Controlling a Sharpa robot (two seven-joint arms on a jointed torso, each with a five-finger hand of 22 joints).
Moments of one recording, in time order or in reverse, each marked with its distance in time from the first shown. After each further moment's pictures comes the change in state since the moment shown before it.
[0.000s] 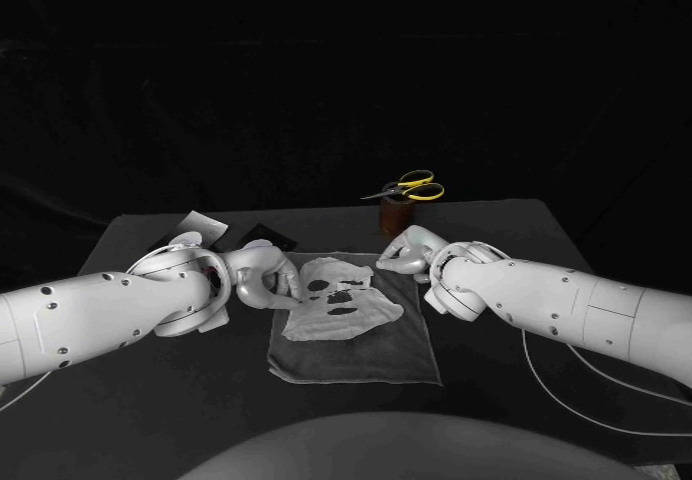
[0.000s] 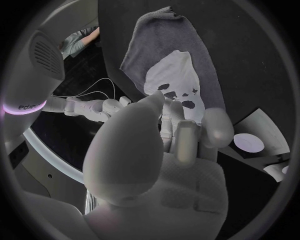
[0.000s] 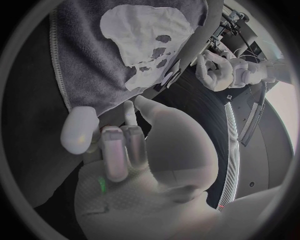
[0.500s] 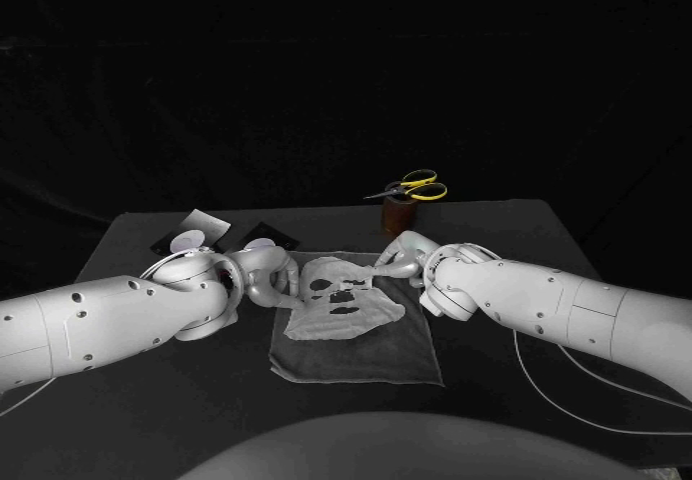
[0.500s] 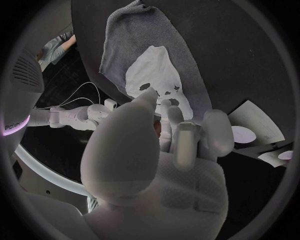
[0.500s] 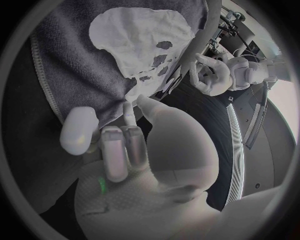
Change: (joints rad) left arm -0.025 0.049 0.000 -0.019 -0.120 -0.086 -0.174; left_hand -0.061 -0.019 -0.127 0.002 0.000 -0.102 0.001 0.230 0.174 0.031 0.005 0.170 0.133 0.016 -0.002 0.037 0.003 0.000 0.045 -0.001 0.058 0.061; right arm -0.012 0.053 0.003 -0.066 0.009 0.058 -0.009; right_hand -0.005 -0.005 -0.027 -0.002 -0.010 -0.024 0.010 -0.006 -0.002 0.003 0.010 0.008 0.001 0.003 0.004 0.002 -0.001 -0.006 0.000 0.000 0.002 0.000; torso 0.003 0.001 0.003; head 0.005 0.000
